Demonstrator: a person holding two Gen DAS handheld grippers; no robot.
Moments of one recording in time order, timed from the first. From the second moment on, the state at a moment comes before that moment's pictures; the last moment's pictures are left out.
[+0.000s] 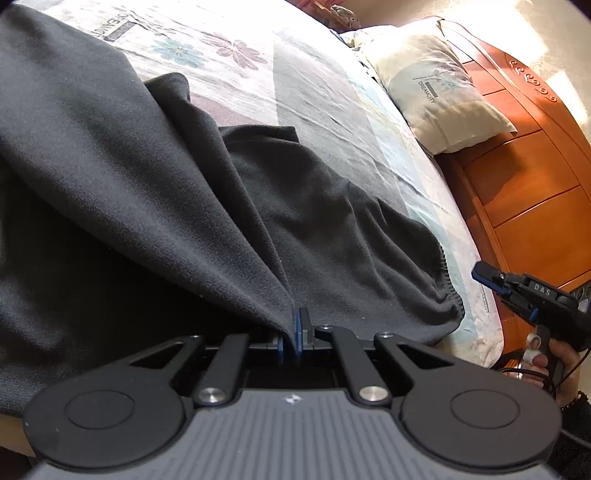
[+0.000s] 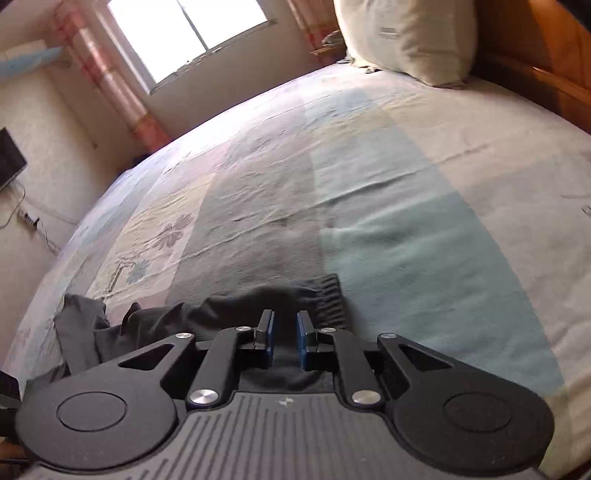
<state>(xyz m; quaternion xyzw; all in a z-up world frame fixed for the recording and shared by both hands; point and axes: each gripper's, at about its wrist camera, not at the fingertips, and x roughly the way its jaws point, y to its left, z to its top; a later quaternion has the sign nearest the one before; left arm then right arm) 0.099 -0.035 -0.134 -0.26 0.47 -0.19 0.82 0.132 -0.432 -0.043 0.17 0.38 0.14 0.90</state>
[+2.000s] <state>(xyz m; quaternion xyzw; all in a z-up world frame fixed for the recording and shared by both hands) 0.103 -0.041 -0.116 -0.26 0.45 -0.23 0.82 0.089 -0.440 -0.126 0.46 0.44 0.12 0.77</state>
